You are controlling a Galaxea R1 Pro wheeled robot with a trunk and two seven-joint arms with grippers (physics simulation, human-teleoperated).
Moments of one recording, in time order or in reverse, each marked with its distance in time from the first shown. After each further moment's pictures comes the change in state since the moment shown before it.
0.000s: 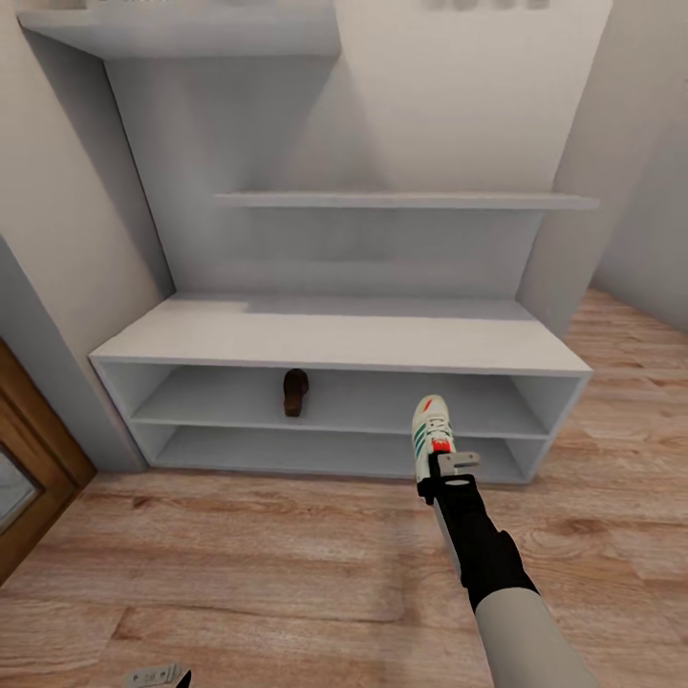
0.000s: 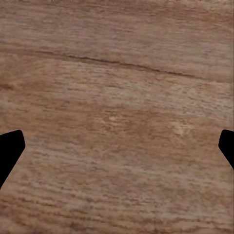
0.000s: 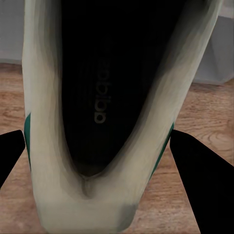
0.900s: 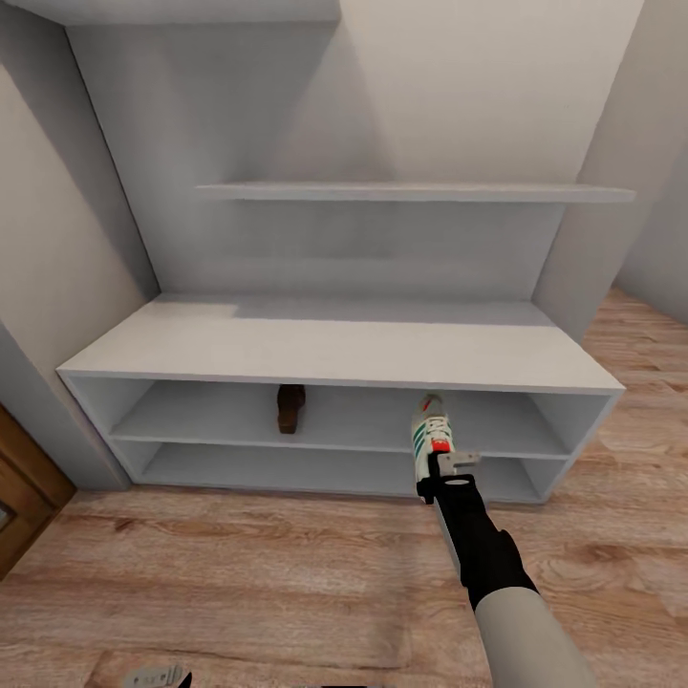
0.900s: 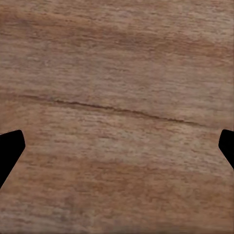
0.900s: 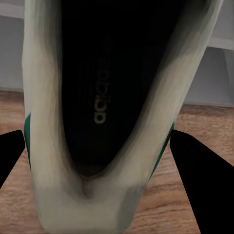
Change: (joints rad) left arm 0.005 -0.002 -0.001 0.000 0.000 -0.002 -0.002; right arm -0.002 0.000 0.000 0.001 -0.005 0.000 0.003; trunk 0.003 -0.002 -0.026
